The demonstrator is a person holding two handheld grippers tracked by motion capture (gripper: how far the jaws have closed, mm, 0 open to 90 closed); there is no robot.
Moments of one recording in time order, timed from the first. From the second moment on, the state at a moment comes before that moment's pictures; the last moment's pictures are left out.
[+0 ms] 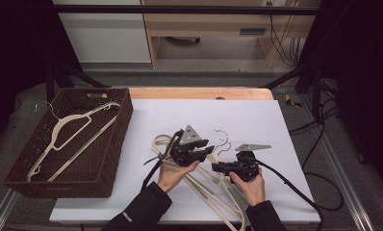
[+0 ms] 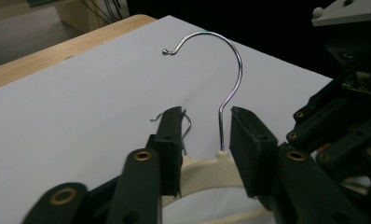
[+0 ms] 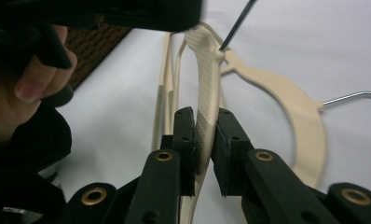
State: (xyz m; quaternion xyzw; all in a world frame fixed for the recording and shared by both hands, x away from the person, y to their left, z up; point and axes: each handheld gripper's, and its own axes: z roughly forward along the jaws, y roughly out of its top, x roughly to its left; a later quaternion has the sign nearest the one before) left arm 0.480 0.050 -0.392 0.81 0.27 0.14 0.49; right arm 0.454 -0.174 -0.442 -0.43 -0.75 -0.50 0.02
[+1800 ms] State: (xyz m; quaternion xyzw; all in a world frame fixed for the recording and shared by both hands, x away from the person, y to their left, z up) left arm 0.424 0.130 -0.384 0.87 0.18 0.11 0.45; right arm 0.431 -0.139 -0.394 -0.22 -0.83 -0.51 0.06
